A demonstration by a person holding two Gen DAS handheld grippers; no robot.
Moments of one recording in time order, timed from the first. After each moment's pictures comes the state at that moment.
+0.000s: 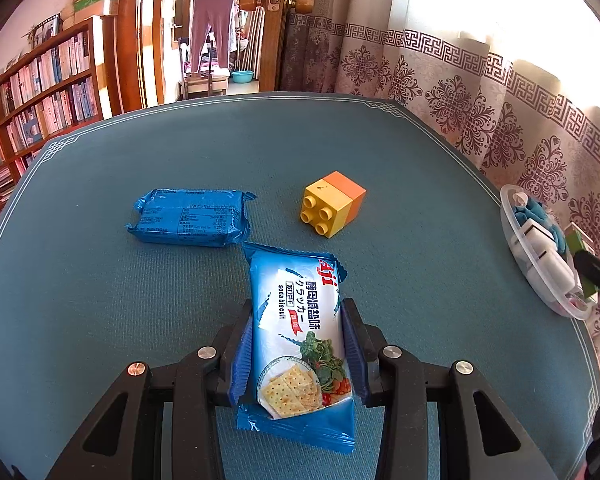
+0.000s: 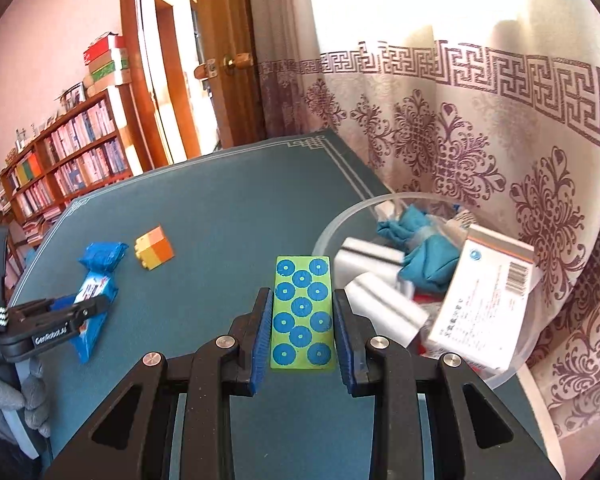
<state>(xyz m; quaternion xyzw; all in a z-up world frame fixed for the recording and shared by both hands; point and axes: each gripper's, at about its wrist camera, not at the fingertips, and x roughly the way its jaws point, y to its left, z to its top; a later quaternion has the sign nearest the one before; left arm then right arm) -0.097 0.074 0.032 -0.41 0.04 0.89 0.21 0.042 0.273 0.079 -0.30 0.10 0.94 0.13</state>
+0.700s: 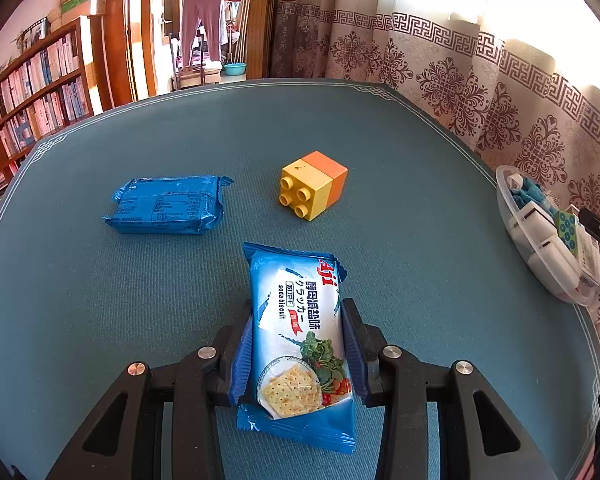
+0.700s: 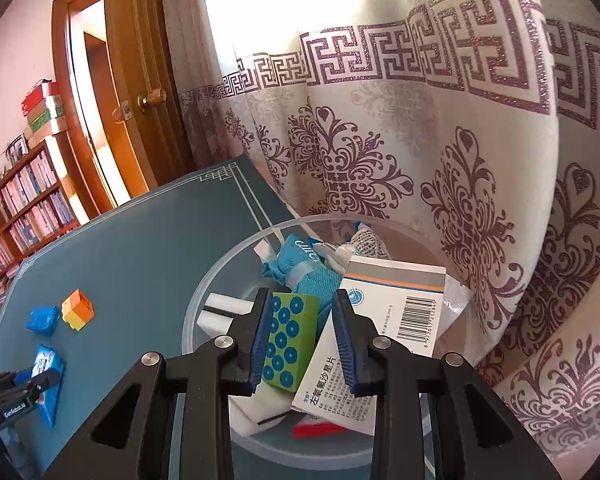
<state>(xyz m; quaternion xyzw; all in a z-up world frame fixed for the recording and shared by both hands) -0.093 0.090 0.024 -0.42 0.05 0.88 0.22 0.050 0.353 0.075 -0.27 0.14 0.92 0.23</state>
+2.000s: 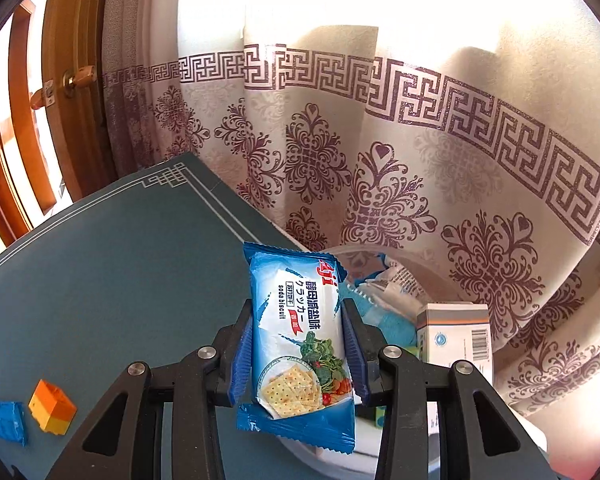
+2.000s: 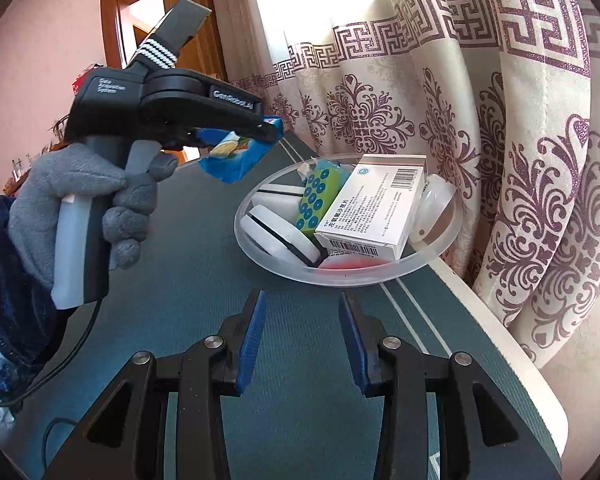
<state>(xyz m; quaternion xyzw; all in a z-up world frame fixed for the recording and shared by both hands) -0.098 0.336 0.098 -0.35 0.11 0.84 0.40 0.150 0.305 0.035 -0.27 0.13 0.94 0.14</state>
